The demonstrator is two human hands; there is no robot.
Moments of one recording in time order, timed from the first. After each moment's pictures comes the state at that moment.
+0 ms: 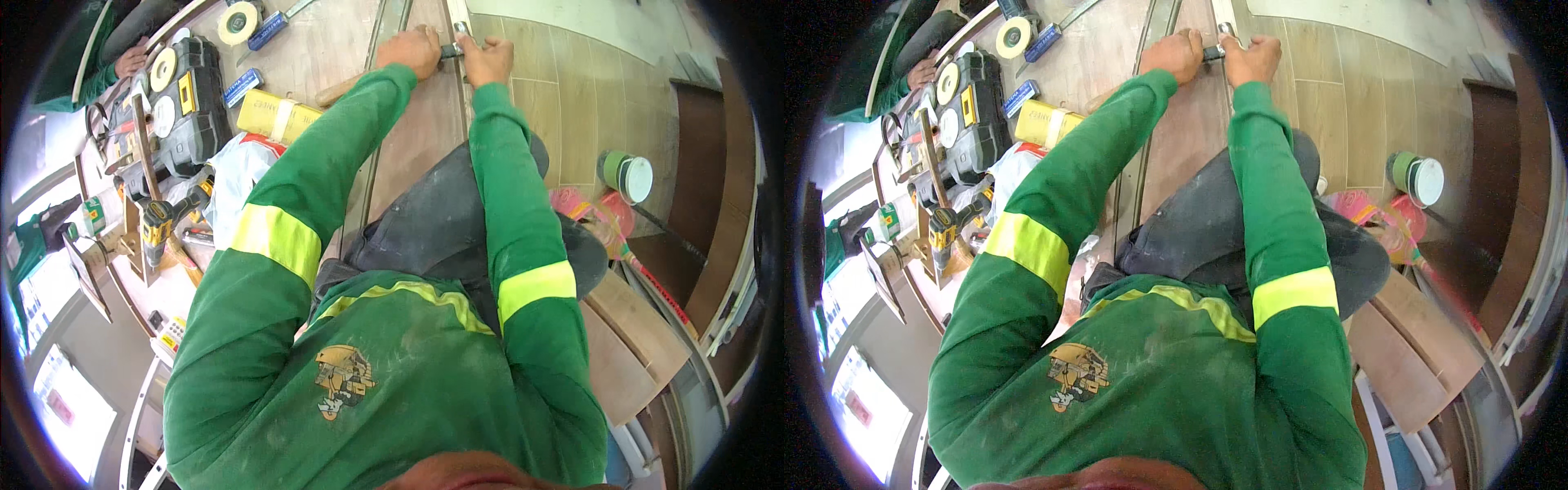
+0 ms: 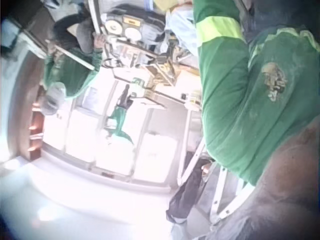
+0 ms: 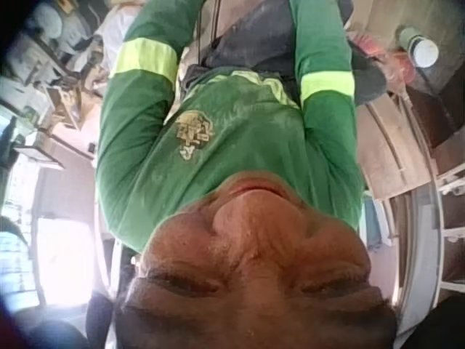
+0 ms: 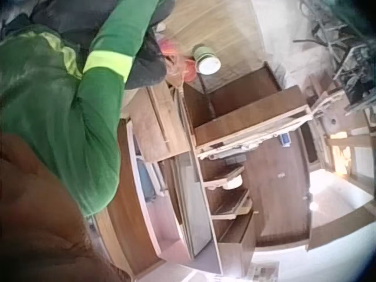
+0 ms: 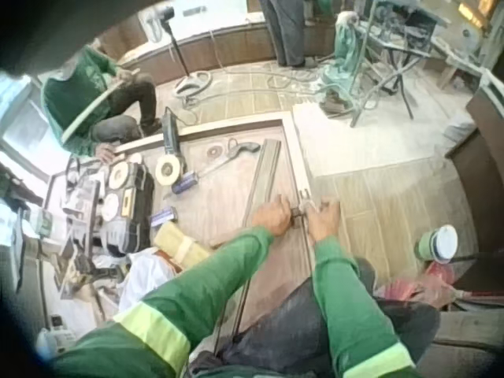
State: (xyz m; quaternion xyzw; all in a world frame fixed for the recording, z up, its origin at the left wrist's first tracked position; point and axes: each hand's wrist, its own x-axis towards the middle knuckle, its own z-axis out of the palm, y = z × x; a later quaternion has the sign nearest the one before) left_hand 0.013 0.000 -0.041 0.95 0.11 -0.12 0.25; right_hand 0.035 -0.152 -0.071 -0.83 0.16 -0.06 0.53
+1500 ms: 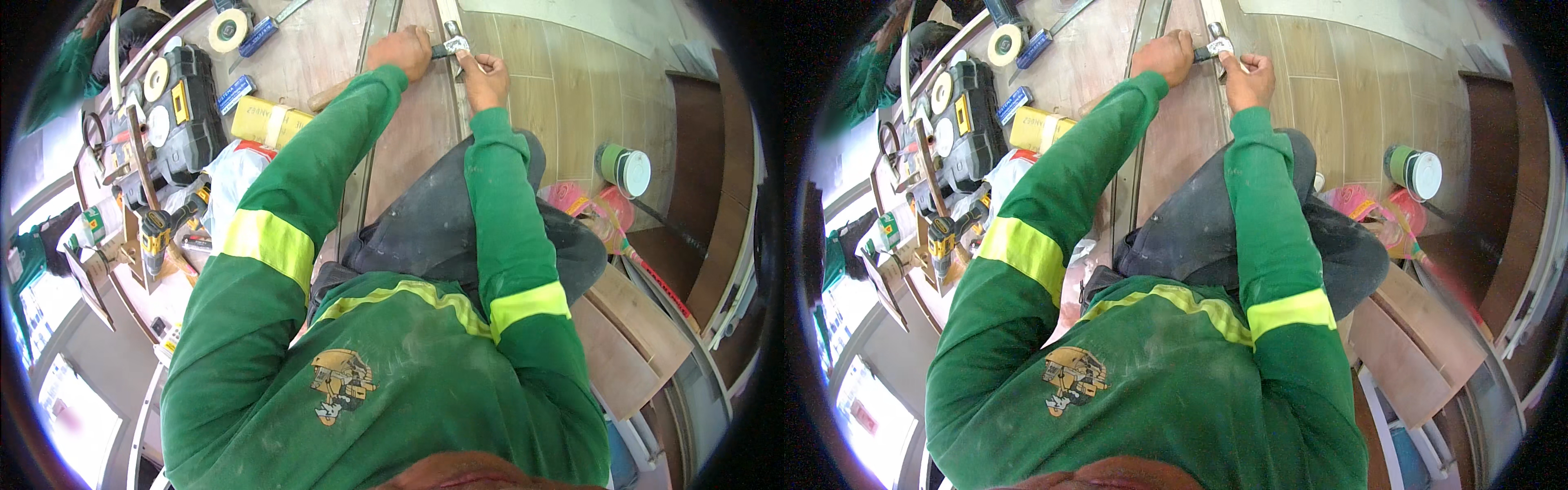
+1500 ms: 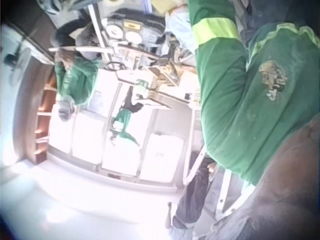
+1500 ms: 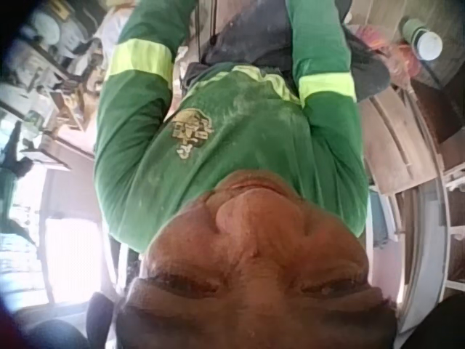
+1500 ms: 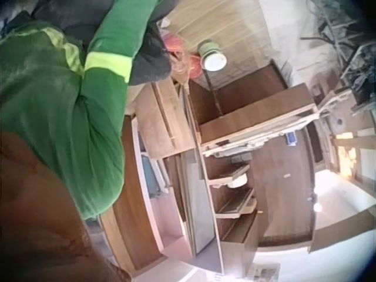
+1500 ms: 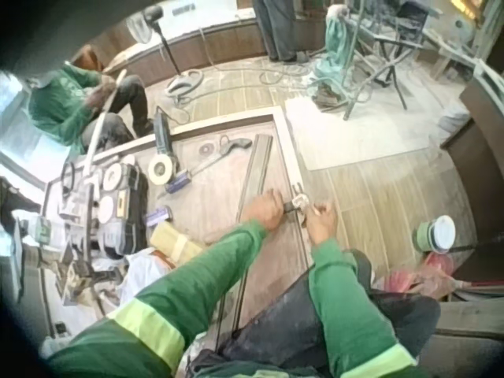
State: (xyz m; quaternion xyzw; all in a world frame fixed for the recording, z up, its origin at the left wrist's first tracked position) left_hand 0.022 -0.001 -0.041 0.96 0.11 -0.10 0.23; right_hand 0.016 -0.170 -0.080 -0.75 0.21 -0.01 0.62
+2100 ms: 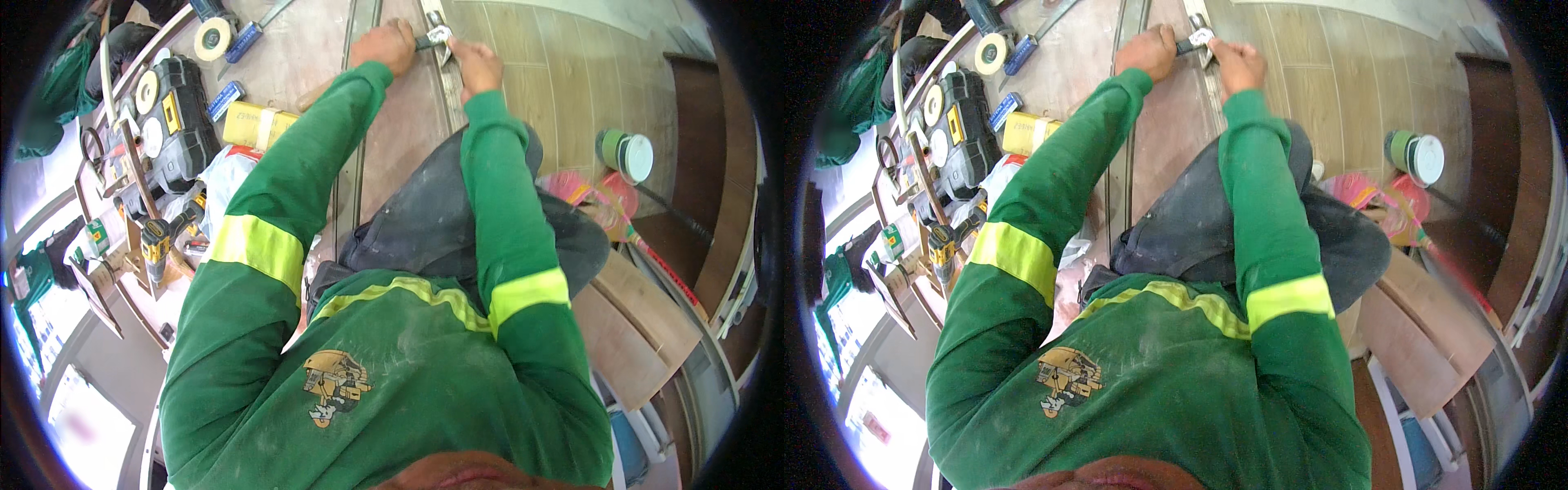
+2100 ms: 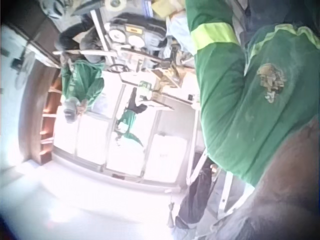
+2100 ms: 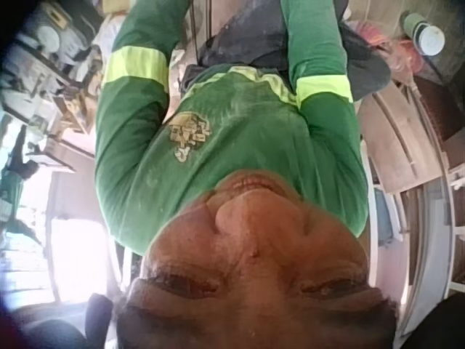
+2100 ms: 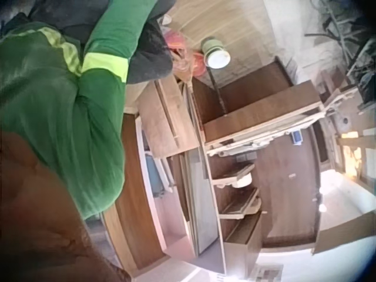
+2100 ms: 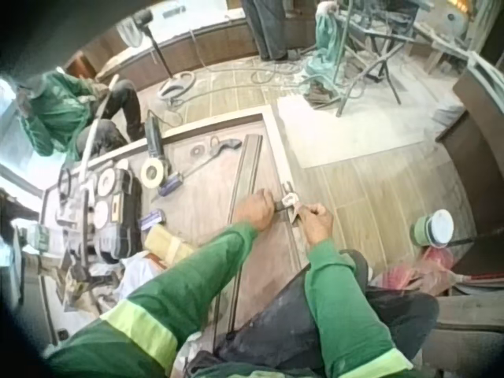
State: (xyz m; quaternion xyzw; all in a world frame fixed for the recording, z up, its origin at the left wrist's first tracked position) left_hand 0.023 -0.003 -0.043 0.96 0.11 -0.09 0.23; right_hand 0.008 -0.175 -0.060 -0.68 0.26 0.03 0.68
